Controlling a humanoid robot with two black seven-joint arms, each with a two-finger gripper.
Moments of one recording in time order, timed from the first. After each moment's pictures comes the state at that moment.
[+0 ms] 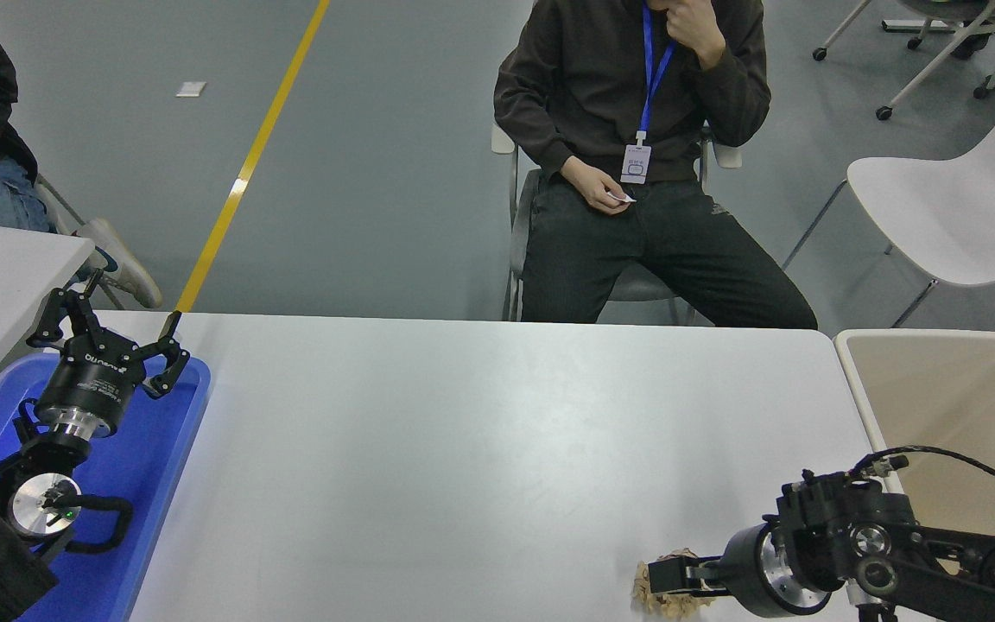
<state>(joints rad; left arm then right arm) -0.56 0.46 -0.57 -0.39 -0.24 -0.70 -0.60 0.63 -0.62 0.25 1.67 -1.10 0.32 -0.69</state>
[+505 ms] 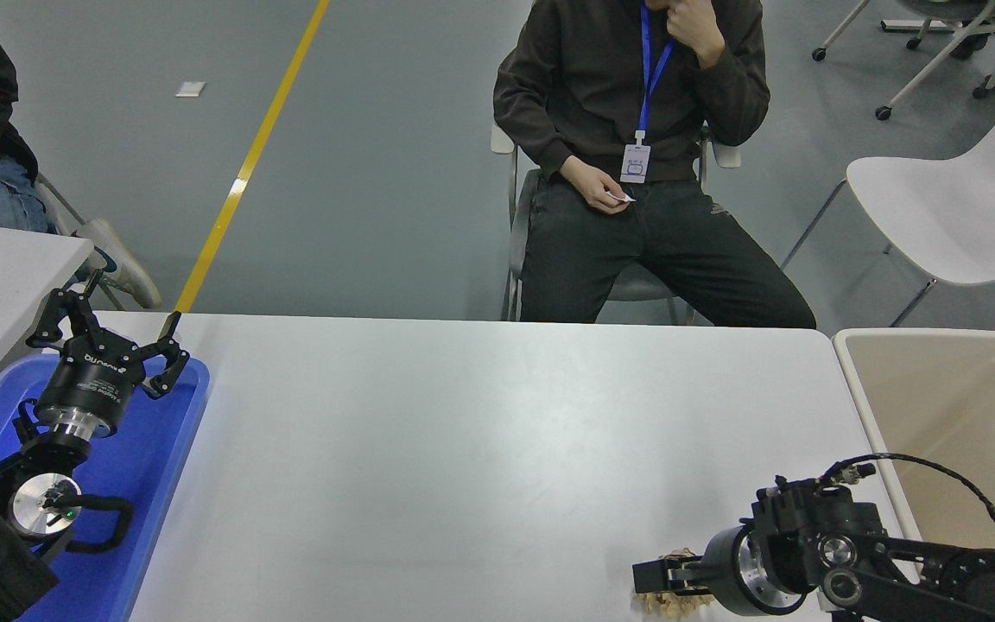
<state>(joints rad) -0.56 0.46 -0.57 -0.39 -0.24 -0.70 -0.60 0.60 -0.57 0.26 1.62 -1.21 0.30 -0.68</state>
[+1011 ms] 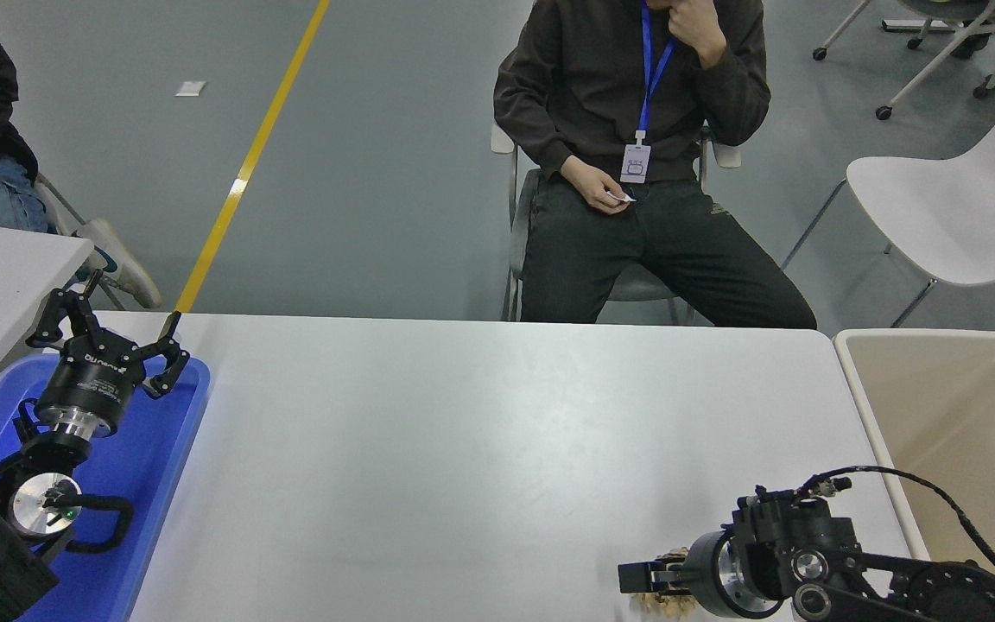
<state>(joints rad) -0.56 0.46 -0.57 -0.39 -0.24 -0.70 -0.60 0.57 -0.49 0.25 1.56 -1.29 0.24 -0.66</state>
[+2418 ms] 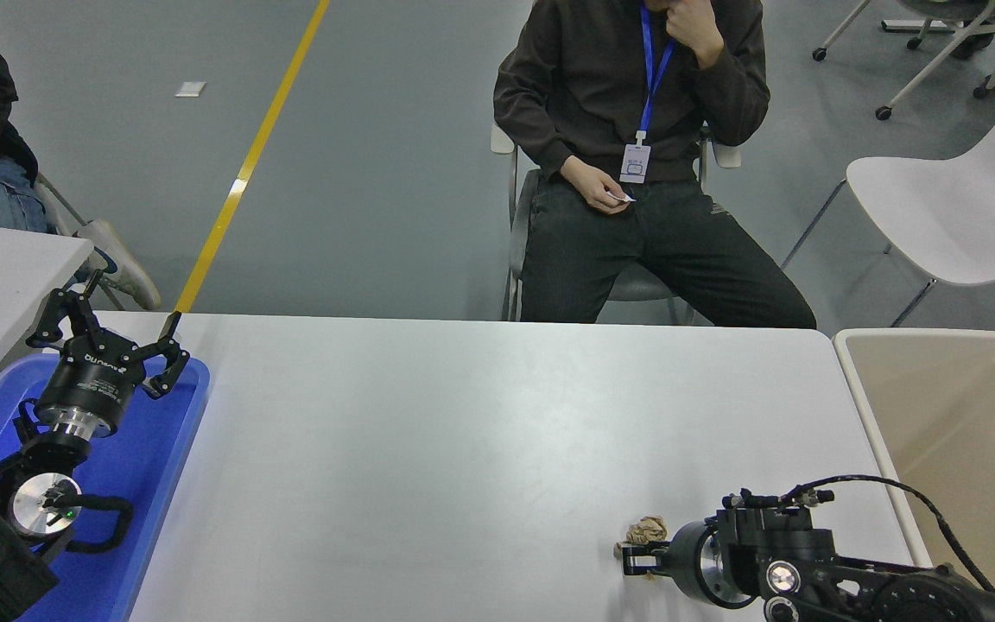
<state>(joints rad) -0.56 0.46 -0.57 -0.39 -0.24 -0.70 -0.60 0.56 -0.46 0.29 1.47 -1.41 0.19 -0.57</state>
